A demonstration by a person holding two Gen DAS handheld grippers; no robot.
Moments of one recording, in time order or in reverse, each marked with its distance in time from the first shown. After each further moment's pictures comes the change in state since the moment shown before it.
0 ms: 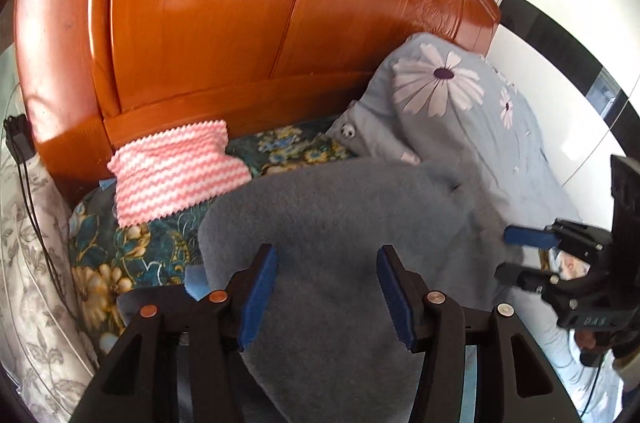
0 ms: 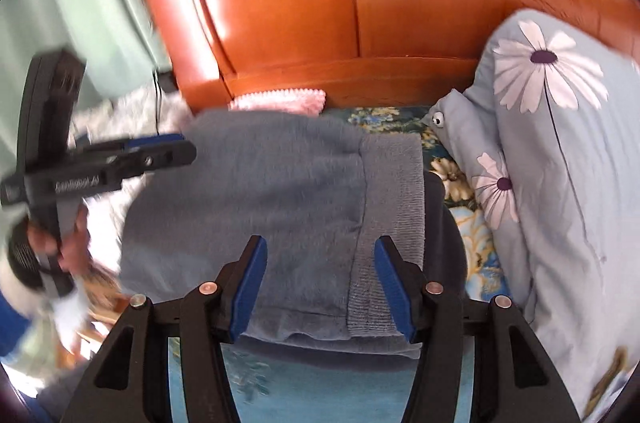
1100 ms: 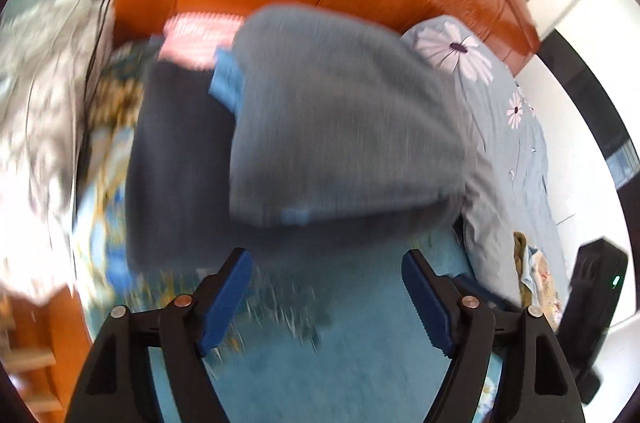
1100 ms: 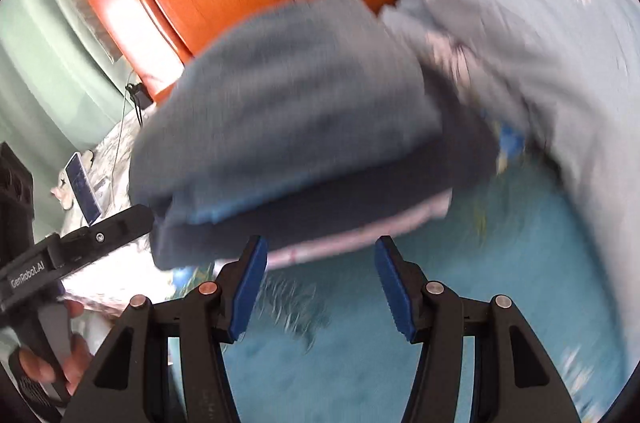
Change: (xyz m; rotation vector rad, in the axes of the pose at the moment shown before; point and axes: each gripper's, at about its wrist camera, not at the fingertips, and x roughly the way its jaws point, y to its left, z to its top) left arm -0.054 -0.051 -0.160 -0.351 0.066 0.005; right arm -0.014 0.042 -0.154 0.422 -0.005 0.007
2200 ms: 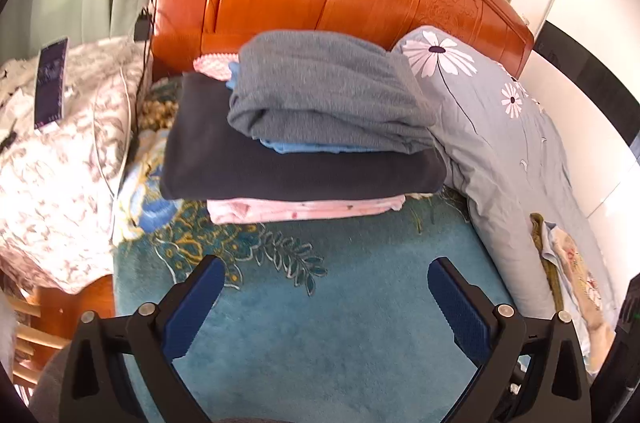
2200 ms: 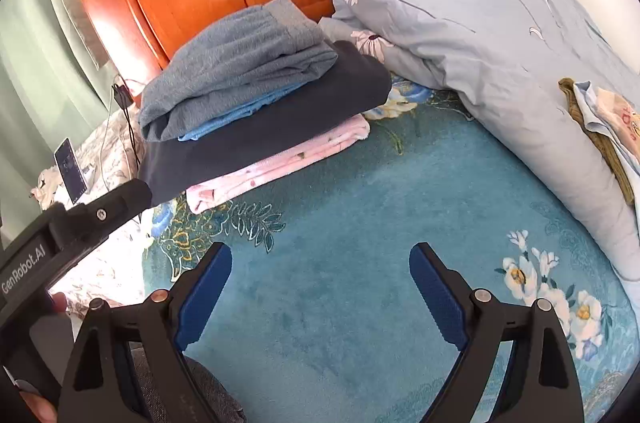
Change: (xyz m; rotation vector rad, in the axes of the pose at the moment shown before) left arm -0.053 -0.058 -0.106 0.143 -0.237 0.163; right arm -0.092 0.003 -0.124 0.056 -0.159 -0.176
